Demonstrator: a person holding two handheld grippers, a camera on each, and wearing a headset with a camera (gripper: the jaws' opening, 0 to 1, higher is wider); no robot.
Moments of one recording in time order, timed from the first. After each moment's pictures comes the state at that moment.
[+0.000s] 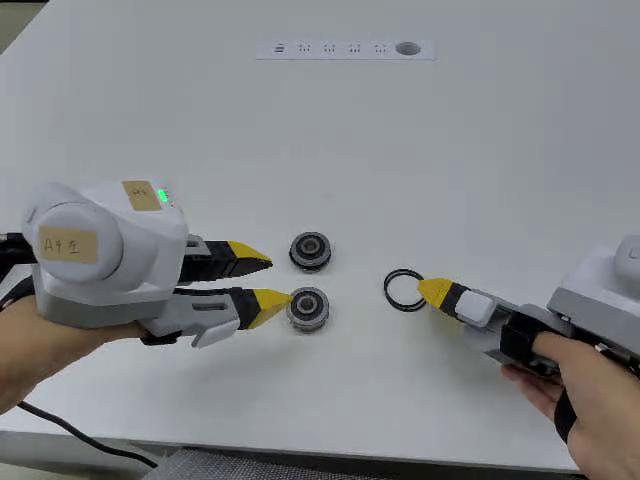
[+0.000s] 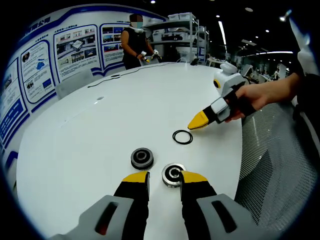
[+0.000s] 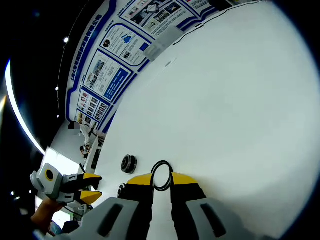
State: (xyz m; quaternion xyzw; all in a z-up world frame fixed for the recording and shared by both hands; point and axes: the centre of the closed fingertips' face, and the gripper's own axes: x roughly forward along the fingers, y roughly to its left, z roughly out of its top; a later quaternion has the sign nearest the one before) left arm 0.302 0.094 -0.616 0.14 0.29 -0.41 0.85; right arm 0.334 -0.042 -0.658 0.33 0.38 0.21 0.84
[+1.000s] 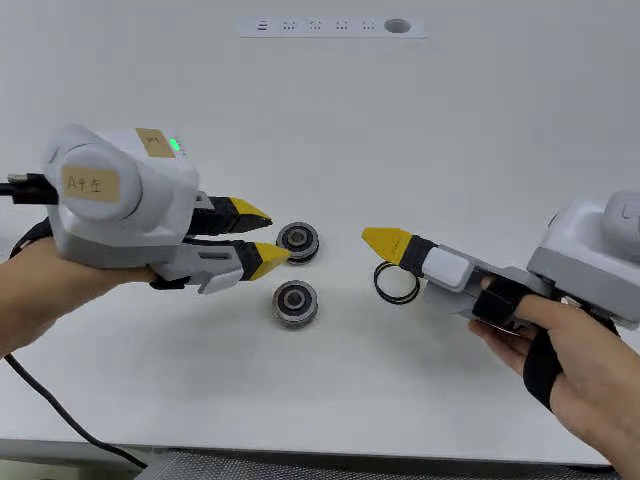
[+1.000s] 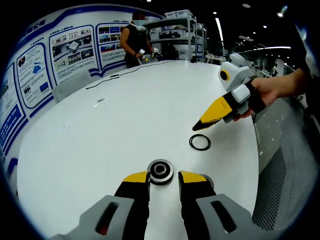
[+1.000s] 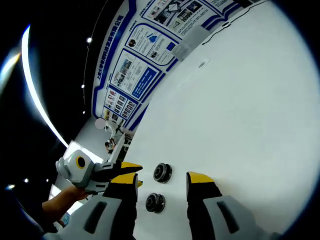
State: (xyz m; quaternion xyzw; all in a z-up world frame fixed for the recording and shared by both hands) left arm 0.353 0.087 -0.626 0.16 0.29 -0.42 0.84; right arm 0.351 0.003 -0.619 0.36 0.33 0.32 0.81
